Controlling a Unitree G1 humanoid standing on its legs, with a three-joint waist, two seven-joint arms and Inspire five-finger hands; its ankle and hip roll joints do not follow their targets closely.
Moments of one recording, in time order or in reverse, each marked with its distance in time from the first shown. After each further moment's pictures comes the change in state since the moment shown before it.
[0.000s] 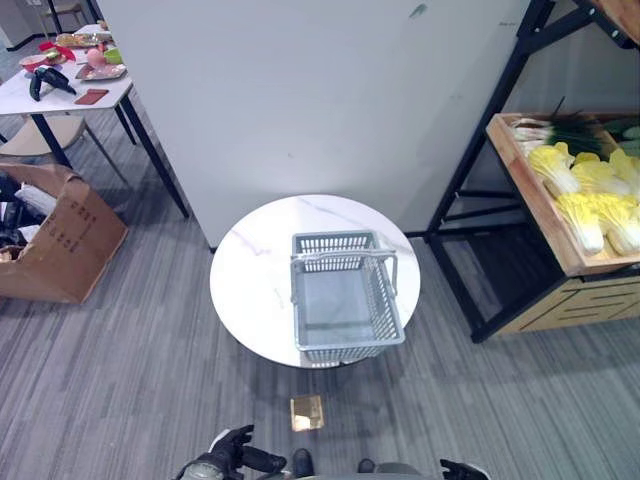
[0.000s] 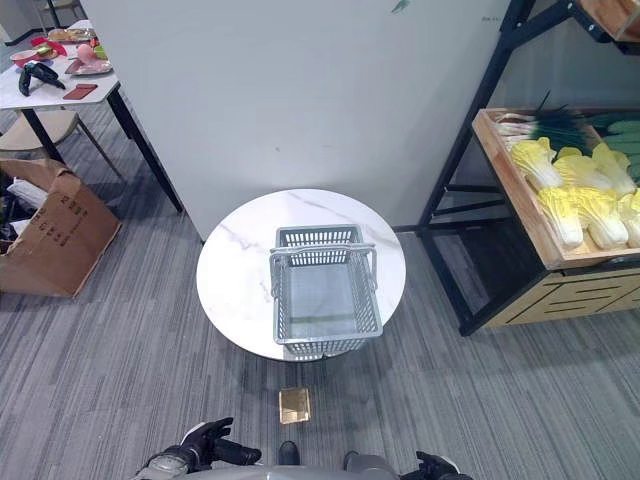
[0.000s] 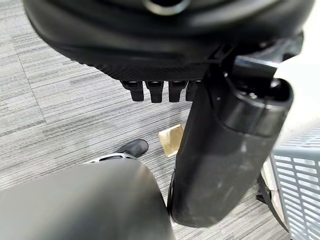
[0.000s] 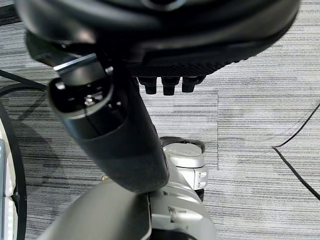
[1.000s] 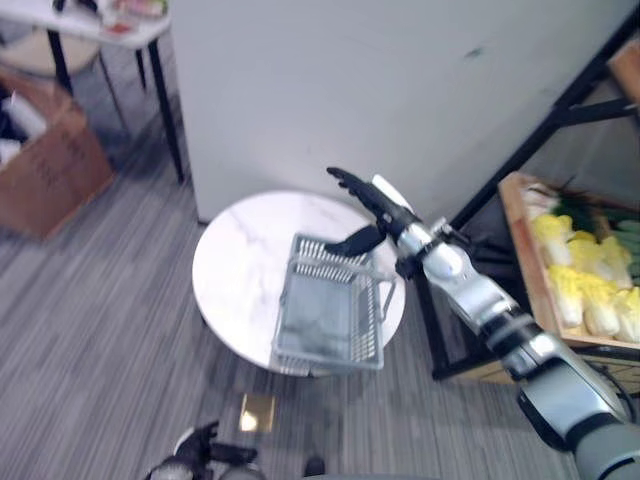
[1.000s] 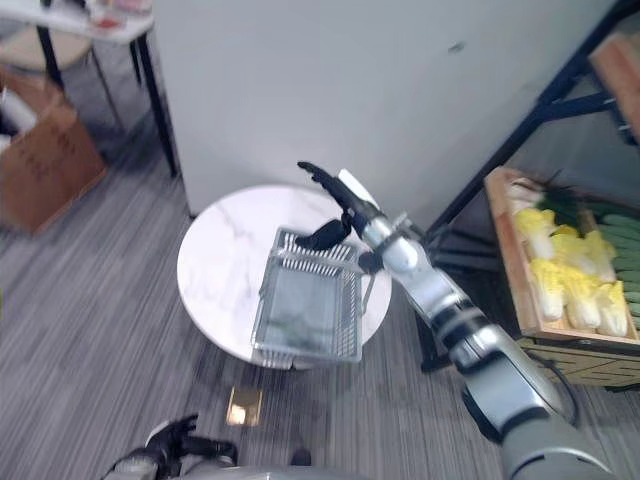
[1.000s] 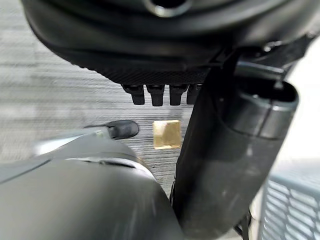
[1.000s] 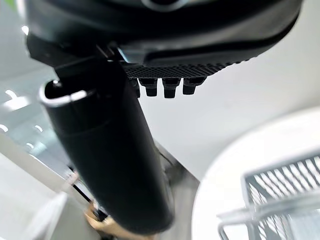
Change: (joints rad) left arm -0.043 0.115 0.082 -0.073 -0.101 0.012 0.030; right arm -0.878 -0.233 0.340 -0.754 -0.048 -0.025 -0.070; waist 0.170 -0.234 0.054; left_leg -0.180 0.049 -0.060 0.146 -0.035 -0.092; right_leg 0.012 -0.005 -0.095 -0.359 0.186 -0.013
